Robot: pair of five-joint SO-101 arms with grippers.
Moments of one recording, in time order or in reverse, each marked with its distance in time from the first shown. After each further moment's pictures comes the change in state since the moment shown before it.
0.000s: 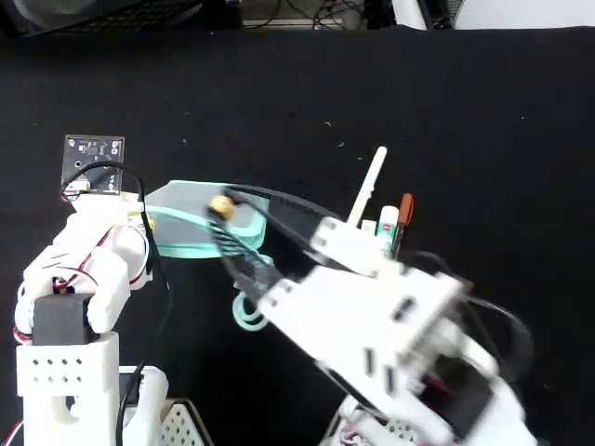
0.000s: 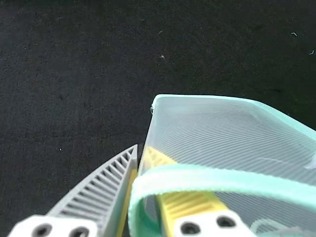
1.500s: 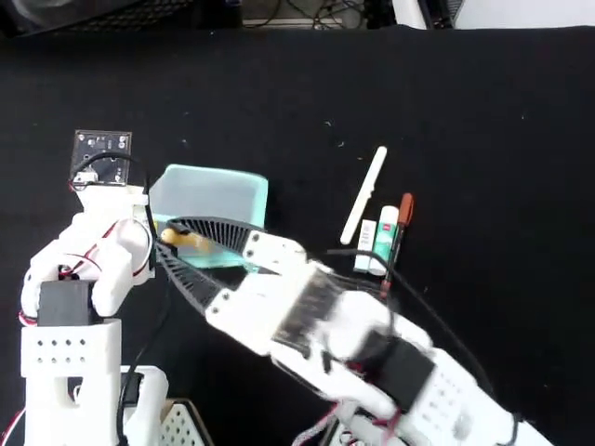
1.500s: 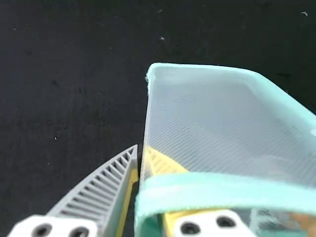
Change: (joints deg) left arm 0.0 0.8 0.1 0.0 0.0; right arm -3.5 3.5 12.4 -2.8 7.9
